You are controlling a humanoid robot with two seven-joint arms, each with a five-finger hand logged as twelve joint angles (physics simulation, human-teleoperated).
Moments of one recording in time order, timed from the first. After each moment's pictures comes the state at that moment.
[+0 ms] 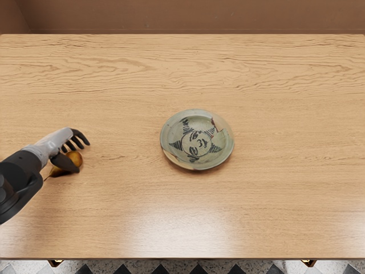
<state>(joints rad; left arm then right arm) -0.76 0.86 -0.20 -1.73 1.20 0.37 0.61 -0.07 0.00 0.09 0.08 0.11 0.18 -0.22</state>
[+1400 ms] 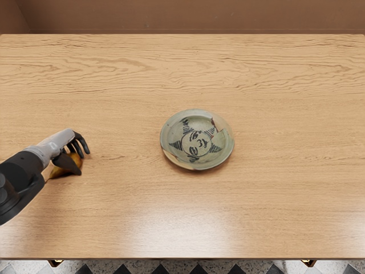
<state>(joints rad) -0.76 0.85 -0.21 -1.73 1.19 0.36 0.61 -0.07 0.00 0.09 0.08 0.11 0.18 -0.22</state>
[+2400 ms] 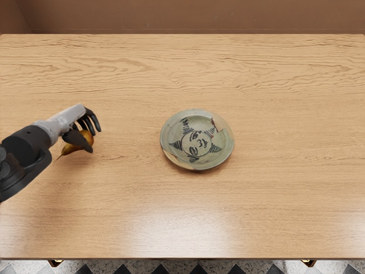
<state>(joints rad) -0.91 0.83 -0.22 -1.74 1.12 0.31 0.61 -0.07 0.00 0.09 0.08 0.11 0.18 -0.22</state>
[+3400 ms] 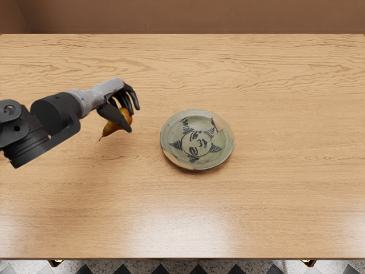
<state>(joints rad) -1.14 0.71 -0.22 -1.73 0.90 0.23 0.61 -0.07 0.00 0.09 0.08 0.11 0.18 -0.22</state>
